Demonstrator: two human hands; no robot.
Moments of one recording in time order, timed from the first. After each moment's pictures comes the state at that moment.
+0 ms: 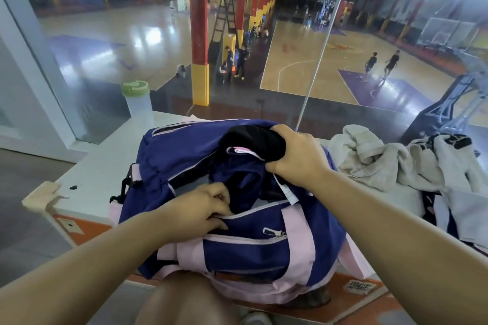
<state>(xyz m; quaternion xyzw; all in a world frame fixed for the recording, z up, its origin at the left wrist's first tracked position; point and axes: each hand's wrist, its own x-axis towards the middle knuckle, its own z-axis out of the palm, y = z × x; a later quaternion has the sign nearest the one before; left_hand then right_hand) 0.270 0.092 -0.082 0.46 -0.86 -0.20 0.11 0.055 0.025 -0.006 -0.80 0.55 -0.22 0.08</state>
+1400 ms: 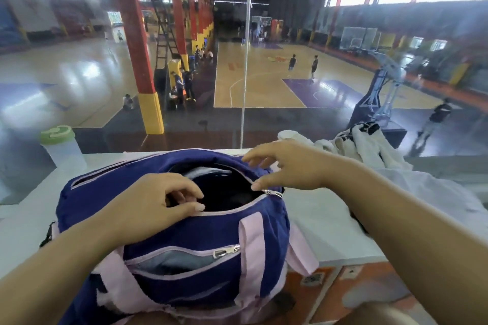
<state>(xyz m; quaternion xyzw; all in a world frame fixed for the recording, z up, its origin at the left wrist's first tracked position) 0.220 0.094 0.016 0.48 -0.82 -0.20 0.23 -0.041 0.071 0.067 -0.84 0.51 -0.07 0.17</state>
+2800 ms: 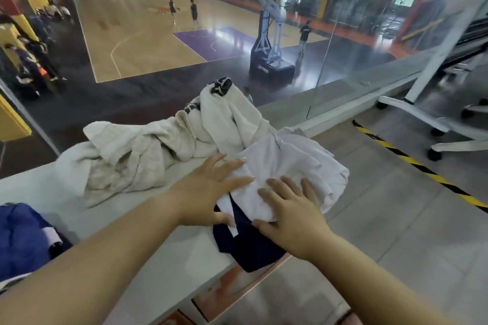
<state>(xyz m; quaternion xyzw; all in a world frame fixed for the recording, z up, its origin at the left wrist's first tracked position) -0.188 -0.026 -0.096 0.15 -0.98 -0.08 -0.05 -0.341 0.134 -0.117 -0.61 0.79 -0.06 0.03</state>
